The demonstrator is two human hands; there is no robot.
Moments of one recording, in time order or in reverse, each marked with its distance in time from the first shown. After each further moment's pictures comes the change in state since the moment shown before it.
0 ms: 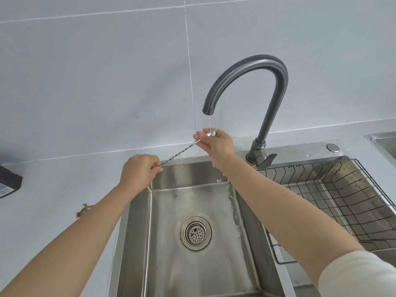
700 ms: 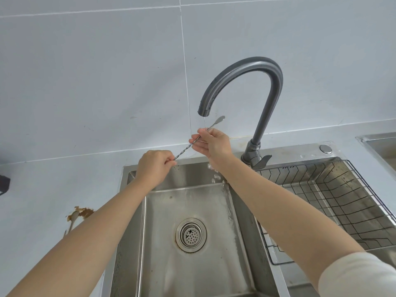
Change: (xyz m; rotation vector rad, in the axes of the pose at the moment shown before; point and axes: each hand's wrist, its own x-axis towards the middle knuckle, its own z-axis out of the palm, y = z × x) left_hand 0.012 0.036 0.018 -0.147 0.008 0.067; right_hand -0.003 -0.007 0.000 -0.108 -0.005 0.006
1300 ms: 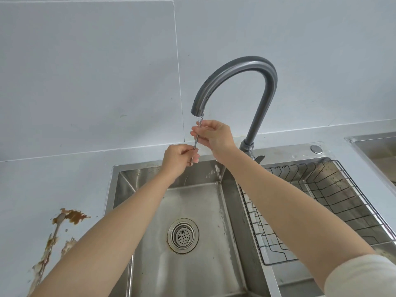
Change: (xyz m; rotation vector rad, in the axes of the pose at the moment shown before) left_hand 0.025 0.041 0.044 -0.820 -0.158 -0.186; right_hand 0.007 -0.021 -0.013 -0.163 -0.021 -0.080
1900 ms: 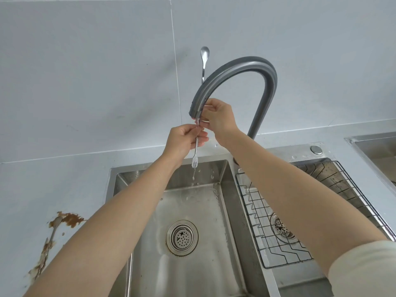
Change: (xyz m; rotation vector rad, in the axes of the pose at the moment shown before) left_hand 0.020 0.039 0.008 -0.297 -0.047 0.055; right_hand 0.014 -0.039 0.006 -0.219 0.021 -0.142
